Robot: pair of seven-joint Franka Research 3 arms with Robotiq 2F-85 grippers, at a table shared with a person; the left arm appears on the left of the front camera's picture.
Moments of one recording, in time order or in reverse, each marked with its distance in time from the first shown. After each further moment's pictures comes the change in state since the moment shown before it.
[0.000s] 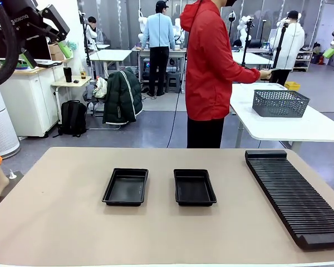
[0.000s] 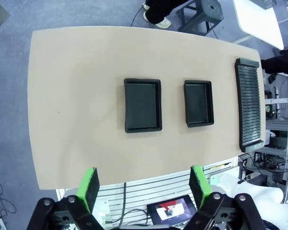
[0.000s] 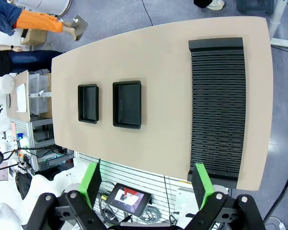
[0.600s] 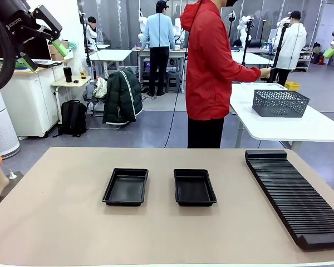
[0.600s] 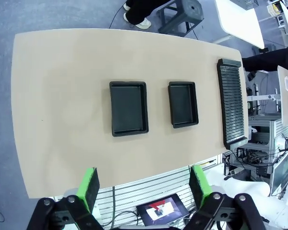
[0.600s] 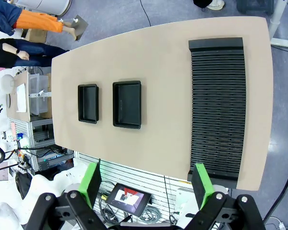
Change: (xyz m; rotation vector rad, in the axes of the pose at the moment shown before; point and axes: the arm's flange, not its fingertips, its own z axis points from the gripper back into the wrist) left arm 0.010 0.028 -0.006 -0.124 0.005 0.003; right arm 0.000 0.000 0.000 0.000 0.000 0.000
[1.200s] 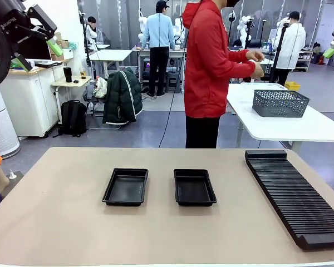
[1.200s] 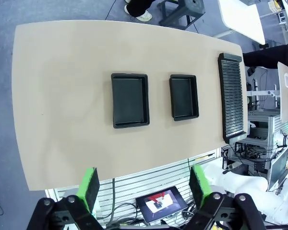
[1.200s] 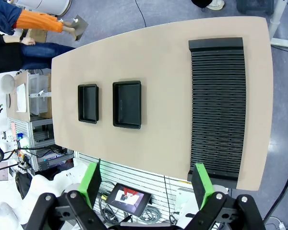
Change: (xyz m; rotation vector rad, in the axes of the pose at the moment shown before) left arm 0.000 0.009 0.007 -0.003 0.042 0.018; right arm 0.000 0.000 0.000 0.000 0.000 0.000
